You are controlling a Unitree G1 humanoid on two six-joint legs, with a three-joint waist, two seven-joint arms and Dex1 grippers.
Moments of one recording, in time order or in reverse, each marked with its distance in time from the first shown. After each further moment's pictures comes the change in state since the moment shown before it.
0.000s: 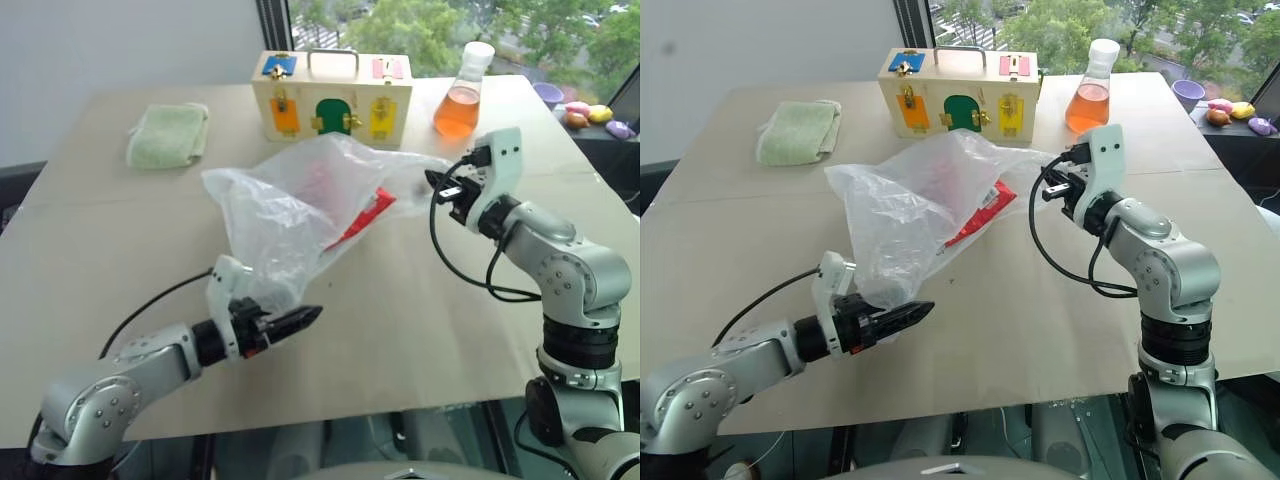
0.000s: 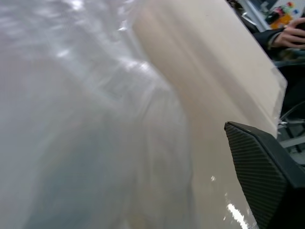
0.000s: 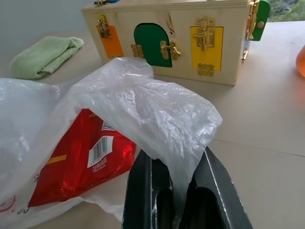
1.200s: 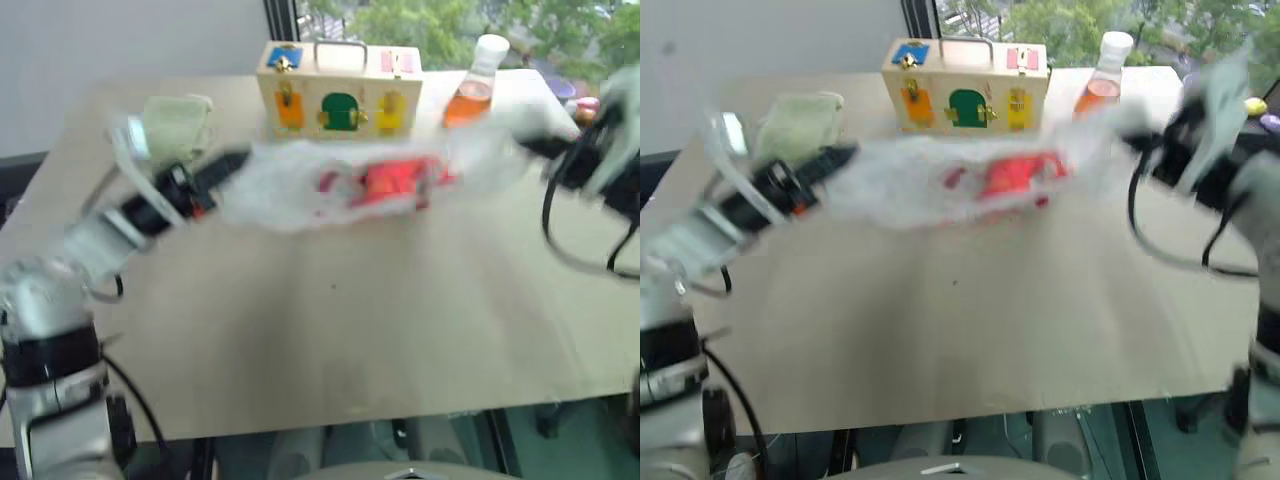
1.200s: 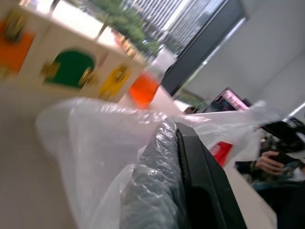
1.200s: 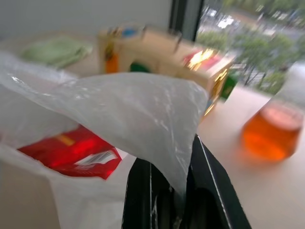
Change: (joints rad) left arm -0.433 0.050 0.196 0.426 -0.148 0.002 0.044; right arm 0.152 -0.457 -0.138 -0.107 0.159 -0.091 0.370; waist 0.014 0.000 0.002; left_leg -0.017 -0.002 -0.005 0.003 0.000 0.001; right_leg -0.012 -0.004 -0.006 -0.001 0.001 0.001
